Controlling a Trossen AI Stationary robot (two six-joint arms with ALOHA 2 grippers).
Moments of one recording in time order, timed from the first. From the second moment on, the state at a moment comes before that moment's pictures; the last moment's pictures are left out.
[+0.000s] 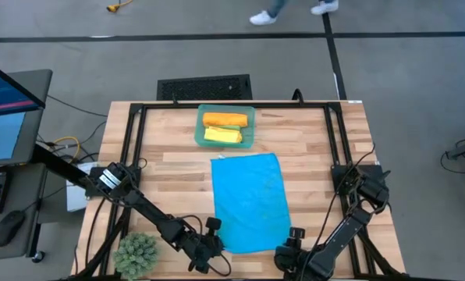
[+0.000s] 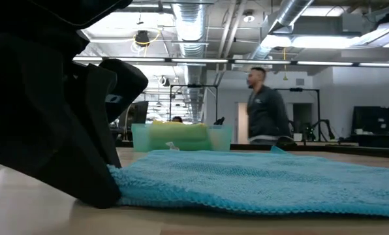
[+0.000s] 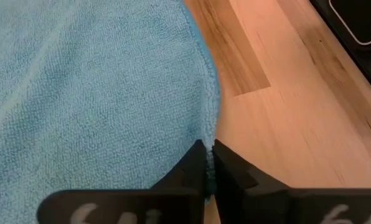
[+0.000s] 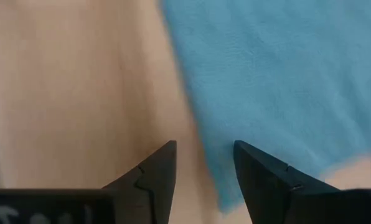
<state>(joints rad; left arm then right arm) -0.67 2.04 1.09 0.04 -0.34 -0.28 0.95 2.11 1.44 -0.91 0.37 1.03</state>
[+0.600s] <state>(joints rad) -0.67 2.04 1.09 0.04 -0.32 -0.29 0.90 2.13 1.44 -0.99 0.37 1.10</state>
